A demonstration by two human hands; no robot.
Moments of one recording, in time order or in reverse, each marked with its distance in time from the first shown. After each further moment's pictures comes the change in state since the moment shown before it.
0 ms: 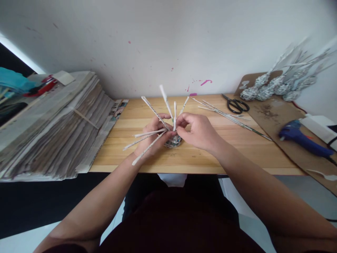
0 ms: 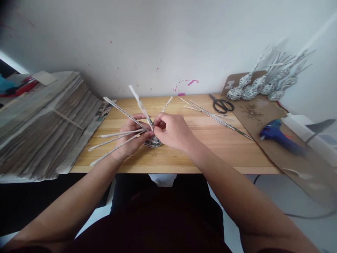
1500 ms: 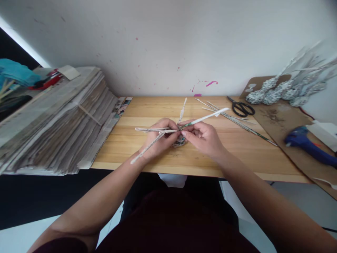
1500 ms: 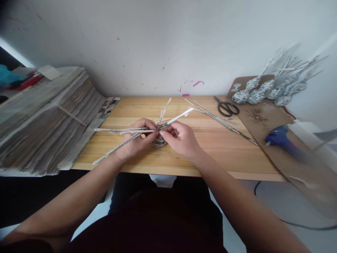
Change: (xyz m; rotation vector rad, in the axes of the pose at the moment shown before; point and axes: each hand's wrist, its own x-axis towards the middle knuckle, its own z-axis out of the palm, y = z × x) left_hand 0.002 0.012 0.009 0.307 0.060 0.166; right_hand -0.021 0.030 0.016 0.519 0.005 0.100
